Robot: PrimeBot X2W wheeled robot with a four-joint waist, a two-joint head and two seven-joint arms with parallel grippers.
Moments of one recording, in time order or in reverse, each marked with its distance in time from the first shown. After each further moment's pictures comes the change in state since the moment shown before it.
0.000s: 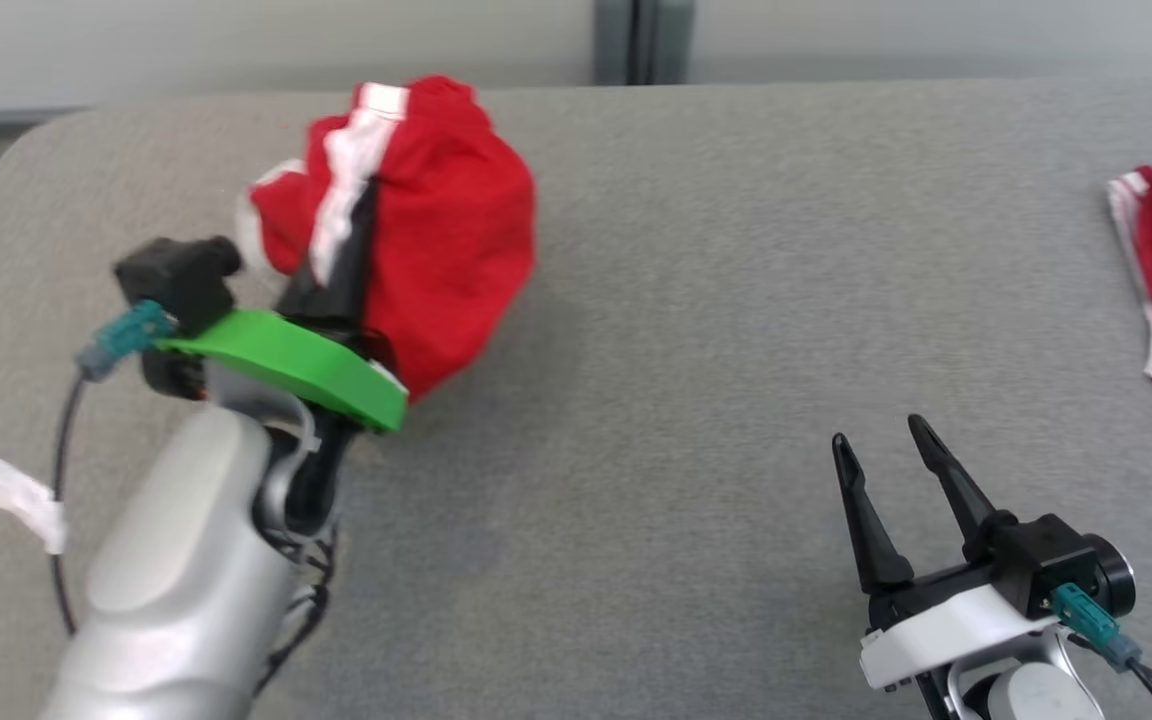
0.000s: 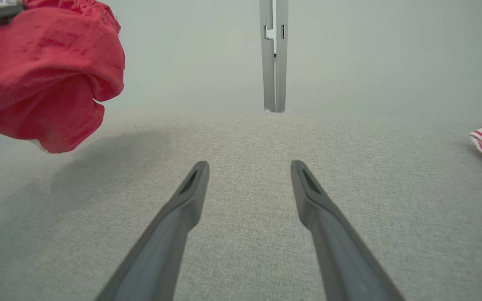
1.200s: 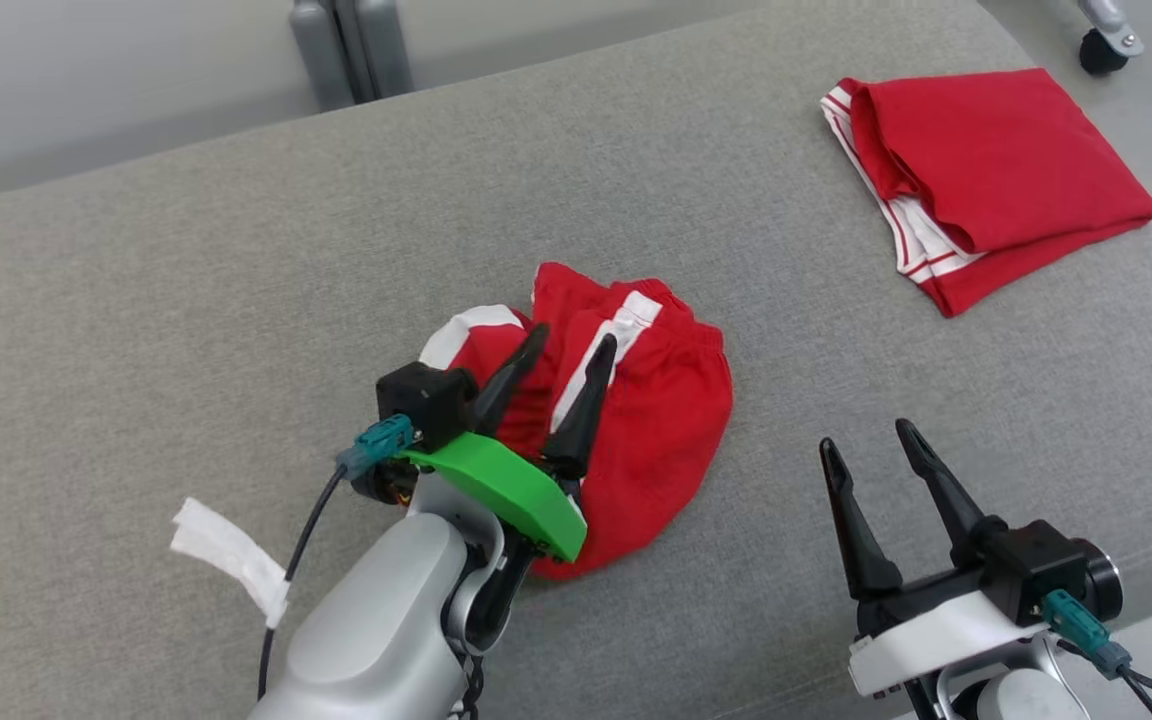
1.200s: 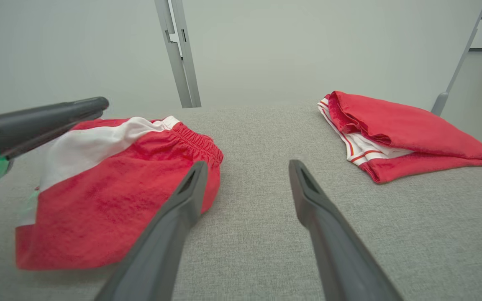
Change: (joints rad) left arm 0.087 -0.212 -0.207 0.144 0.065 0.009 -0.060; right arm 0.007 0.016 0.011 -0.011 -0.002 0.000 0.000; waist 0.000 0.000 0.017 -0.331
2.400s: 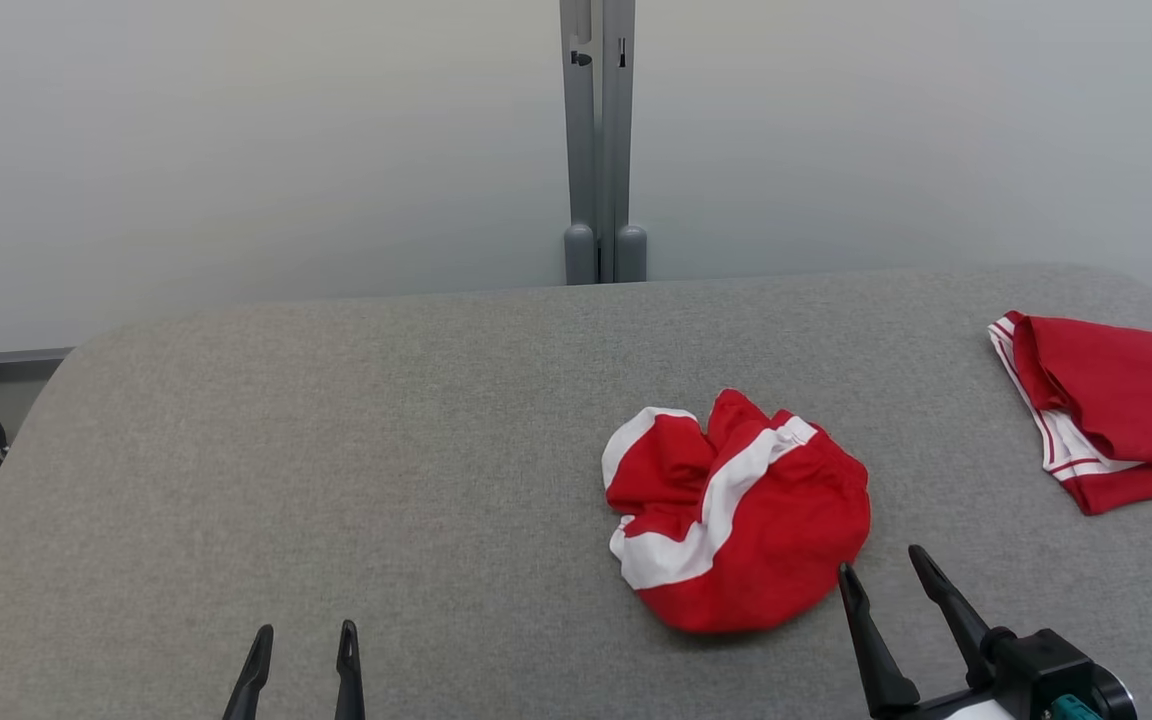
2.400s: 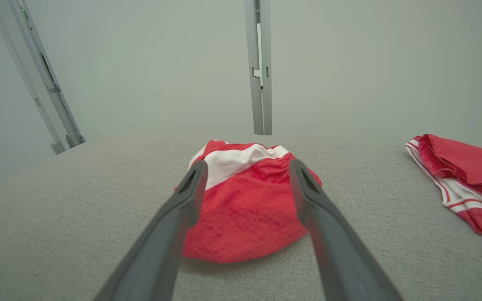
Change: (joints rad) left arm 0.821 0.003 0.605 -0.513 0.613 0.074 -0.003; right arm 0.187 -0.005 -0.003 0.010 0.026 0.000 0.000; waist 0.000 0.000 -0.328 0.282
